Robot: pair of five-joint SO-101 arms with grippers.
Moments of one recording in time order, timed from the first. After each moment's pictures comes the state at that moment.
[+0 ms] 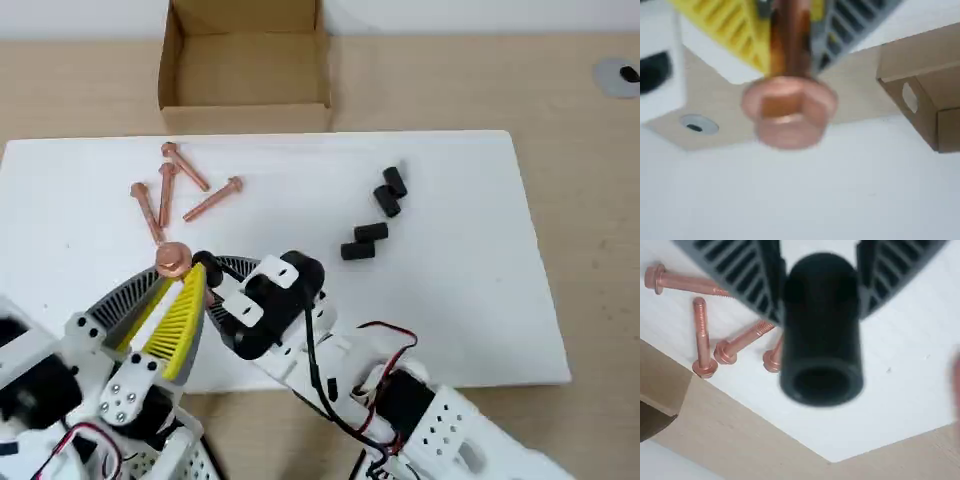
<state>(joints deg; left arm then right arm) 28.5 -104.4 42.7 65.0 -3.4 -57.3 -77.1 79.3 16.9 -6.4</state>
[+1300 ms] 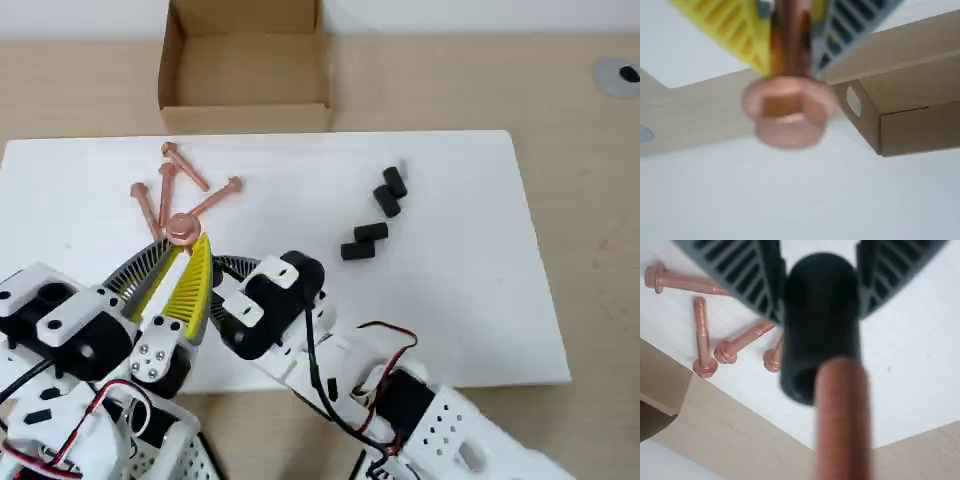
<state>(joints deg) 22.5 -104.3 51.9 57.3 -6.8 -57.3 -77.1 79.3 16.9 -6.4</state>
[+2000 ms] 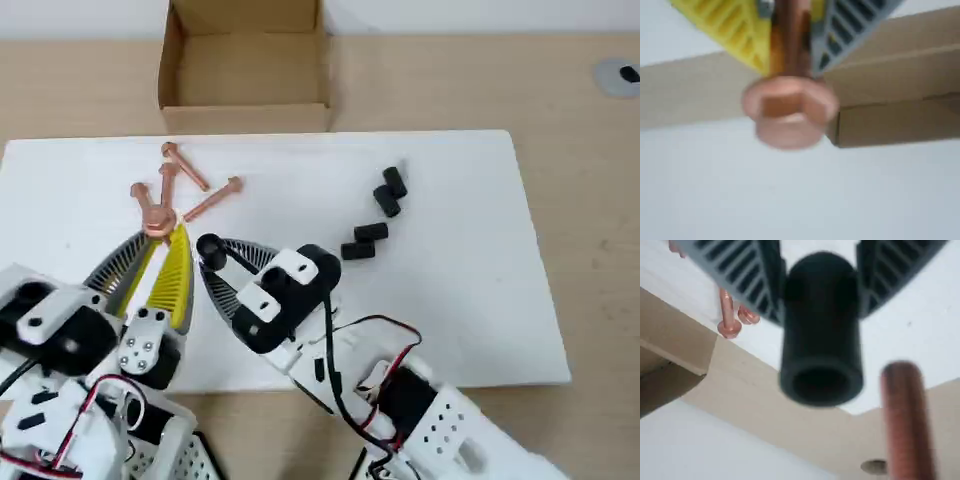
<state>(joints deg) 16.3 -104.3 51.7 55.6 -6.8 -54.9 -77.4 79.3 11.3 -6.4</state>
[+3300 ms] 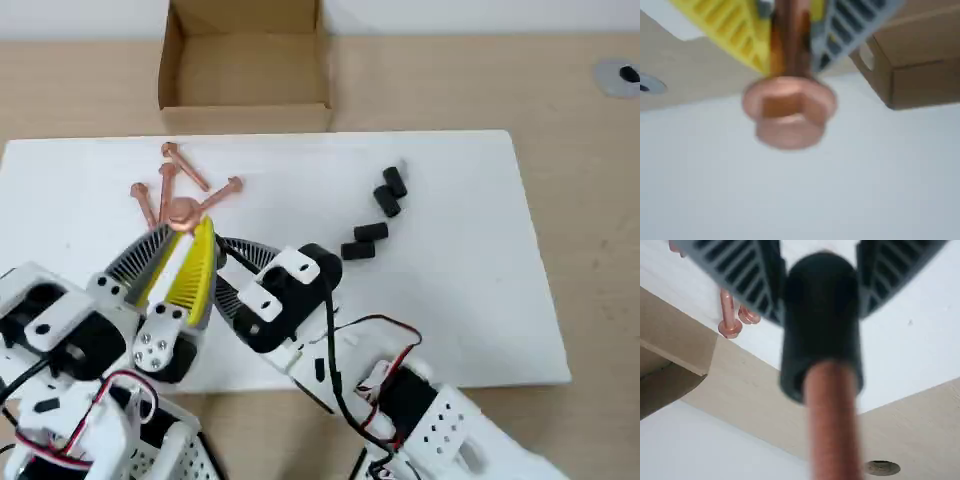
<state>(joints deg) 21.9 -104.3 56.7 45.7 -6.3 -54.9 -77.4 79.3 11.1 -6.5</state>
